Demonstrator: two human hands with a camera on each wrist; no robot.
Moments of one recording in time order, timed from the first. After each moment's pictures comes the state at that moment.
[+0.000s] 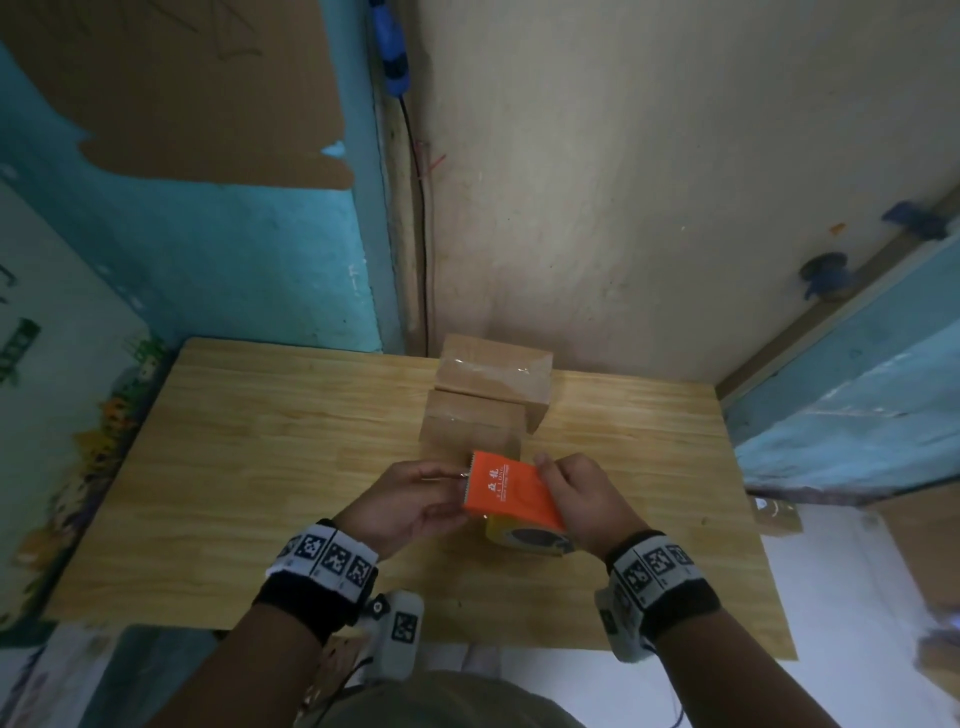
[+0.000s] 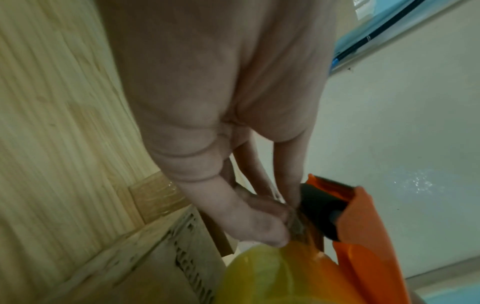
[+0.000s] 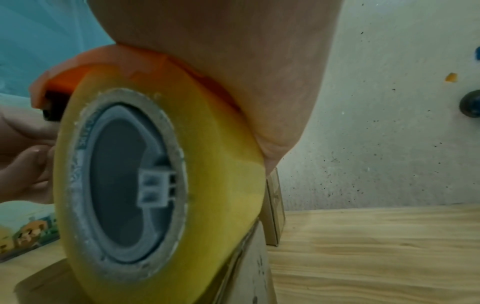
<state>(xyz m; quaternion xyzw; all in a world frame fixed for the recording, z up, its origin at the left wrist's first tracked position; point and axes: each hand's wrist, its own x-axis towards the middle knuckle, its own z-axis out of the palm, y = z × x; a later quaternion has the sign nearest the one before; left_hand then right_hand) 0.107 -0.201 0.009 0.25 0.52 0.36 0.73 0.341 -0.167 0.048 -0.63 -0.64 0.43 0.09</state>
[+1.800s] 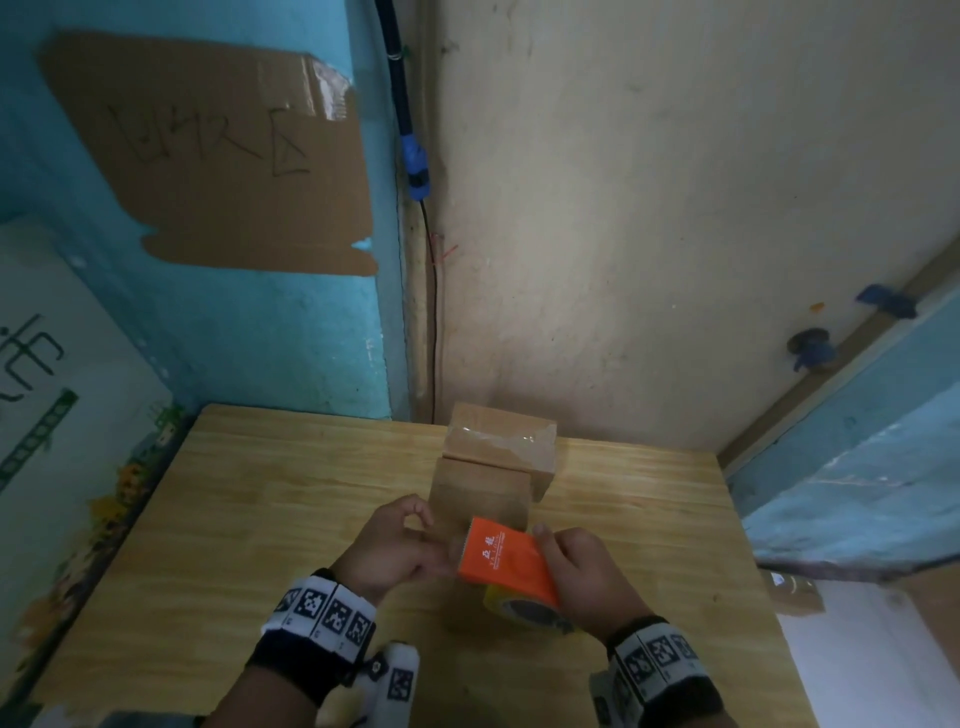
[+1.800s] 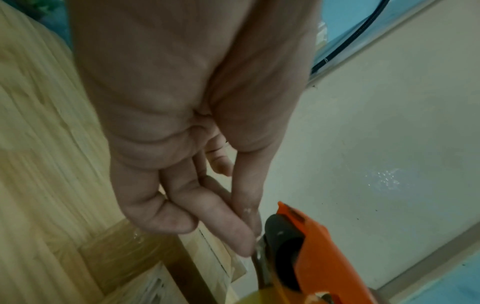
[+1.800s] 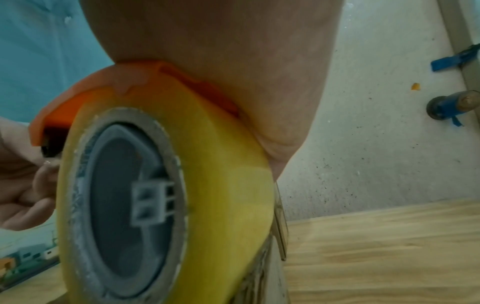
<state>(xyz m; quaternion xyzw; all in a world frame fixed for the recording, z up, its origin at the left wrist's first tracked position) 0.074 -0.185 0.010 0.34 0.59 0.34 0.65 0.330 -0.174 0.047 -0.63 -0.64 0.43 0.09</state>
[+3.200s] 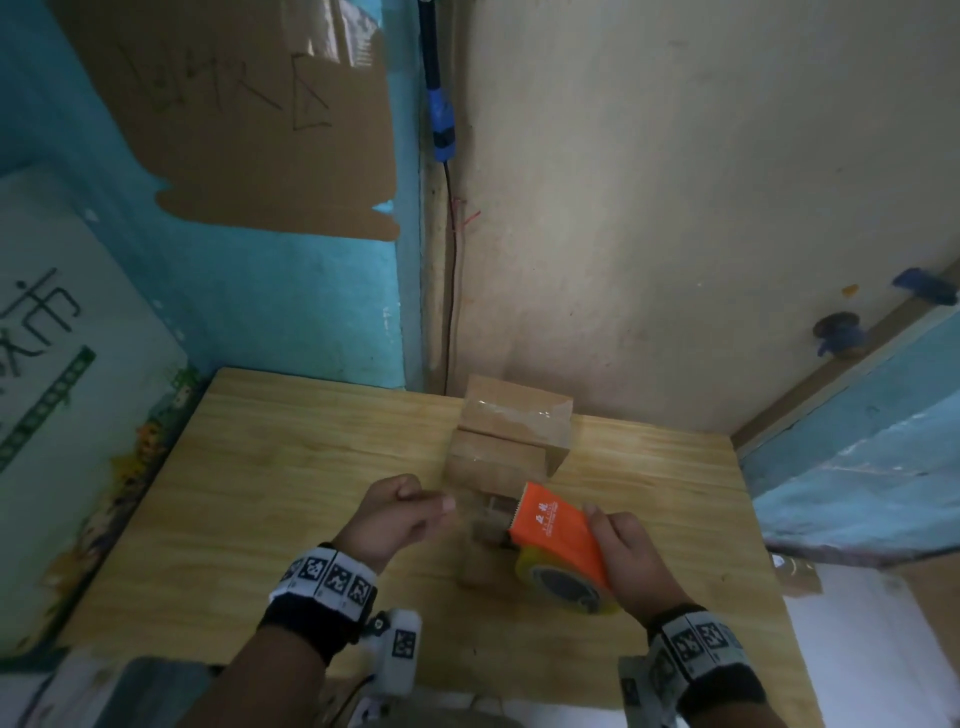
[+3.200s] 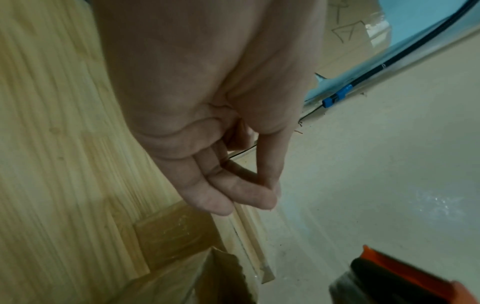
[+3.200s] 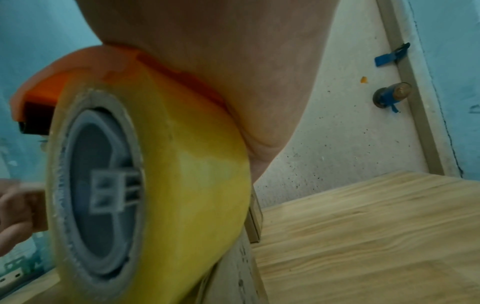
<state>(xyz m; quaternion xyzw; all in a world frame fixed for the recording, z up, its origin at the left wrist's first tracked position) 0.062 -0.187 -0.017 0.27 0.58 0.41 0.65 0.350 -0.179 0.047 -0.68 -0.52 0.49 0.16</state>
